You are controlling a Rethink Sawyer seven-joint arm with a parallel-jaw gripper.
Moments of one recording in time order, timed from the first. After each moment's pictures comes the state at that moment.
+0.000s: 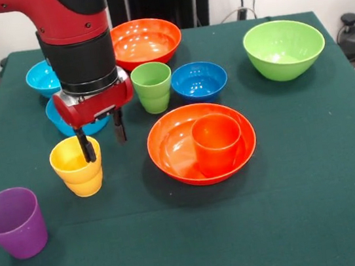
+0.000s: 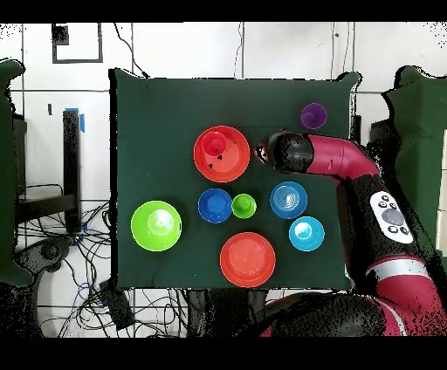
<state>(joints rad) -0.65 -0.47 0.38 1.41 -0.44 0.60 1.01</state>
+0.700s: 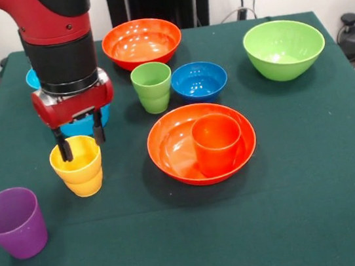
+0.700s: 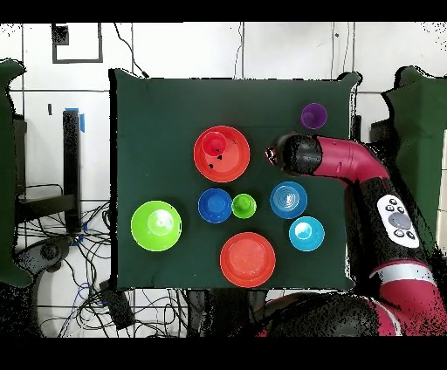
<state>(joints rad) -0.64 -0.48 0.31 1.38 -0.44 0.60 1.01</state>
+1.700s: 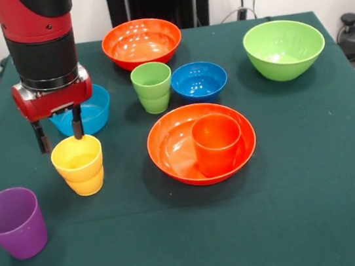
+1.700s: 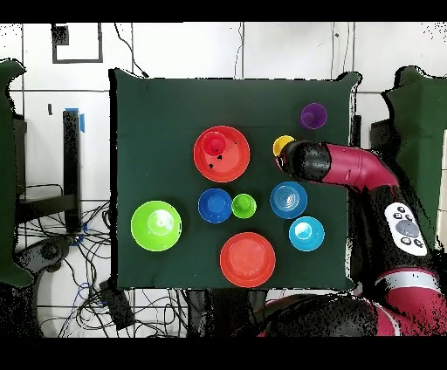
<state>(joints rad) -0.63 -0.48 0.25 1.39 -0.44 0.60 1.01</state>
